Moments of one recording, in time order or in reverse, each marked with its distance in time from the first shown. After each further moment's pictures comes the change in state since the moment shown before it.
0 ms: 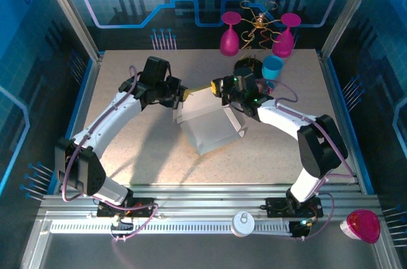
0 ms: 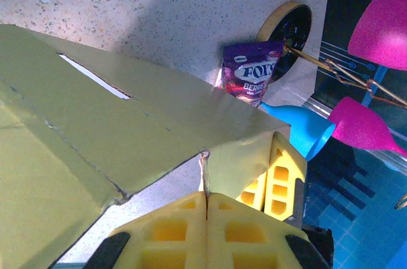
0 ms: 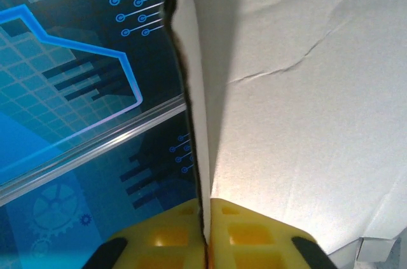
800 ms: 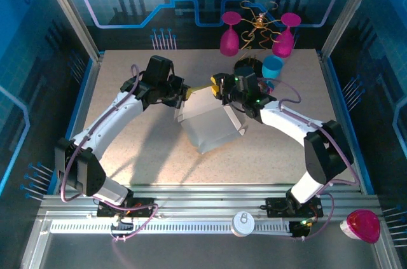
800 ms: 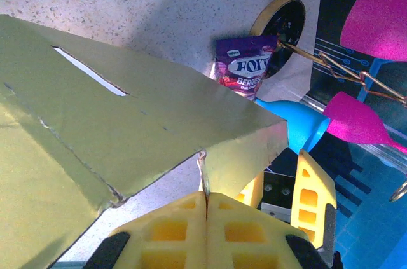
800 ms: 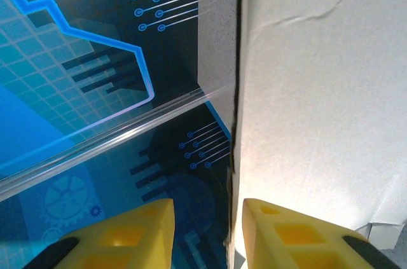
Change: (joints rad) left arm -0.034 0.000 0.026 -0.011 -0.032 -0.026; right arm 0.018 -0.062 -0.001 -0.032 0.037 -0.001
